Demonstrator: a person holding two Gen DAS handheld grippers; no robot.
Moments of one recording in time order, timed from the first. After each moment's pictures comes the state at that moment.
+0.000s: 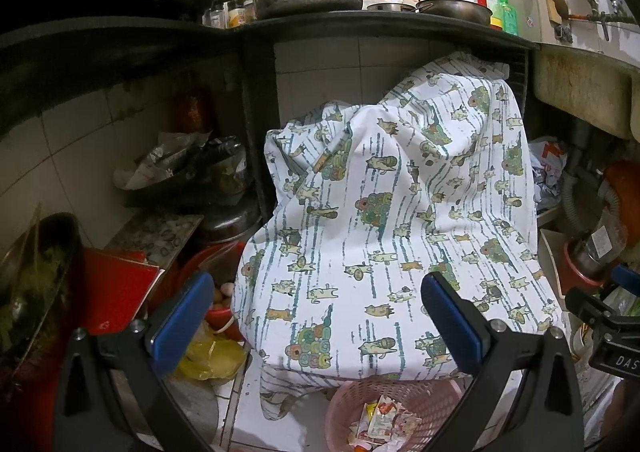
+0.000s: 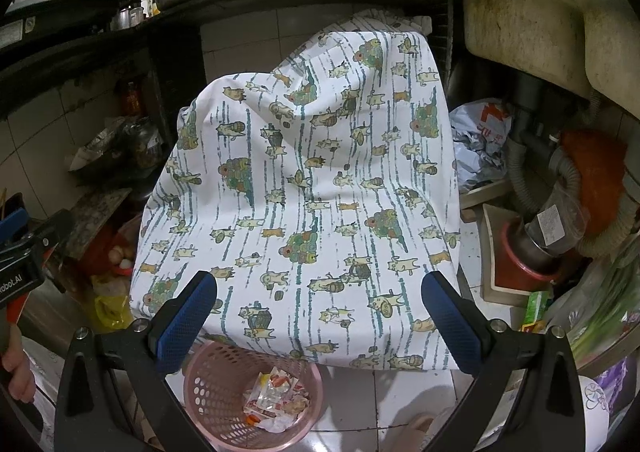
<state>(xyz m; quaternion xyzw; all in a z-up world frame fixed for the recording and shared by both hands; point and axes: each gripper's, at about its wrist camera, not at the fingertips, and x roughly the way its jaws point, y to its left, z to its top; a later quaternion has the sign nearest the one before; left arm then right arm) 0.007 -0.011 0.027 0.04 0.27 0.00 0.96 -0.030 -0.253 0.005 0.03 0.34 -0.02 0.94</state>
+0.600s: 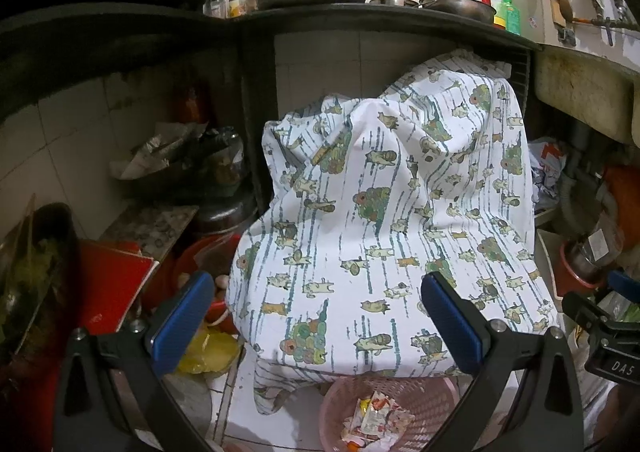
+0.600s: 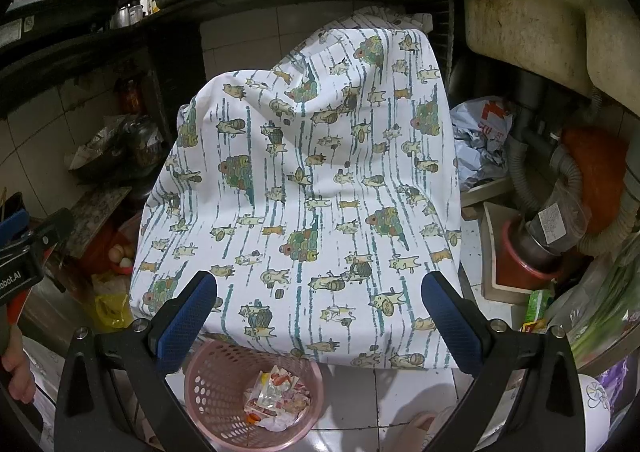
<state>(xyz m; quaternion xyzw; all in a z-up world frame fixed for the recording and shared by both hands) 0.010 -0.009 0.023 0.03 0.29 0.00 0.96 -0.028 -0.254 0.005 0.03 0.34 -0.02 0.94</state>
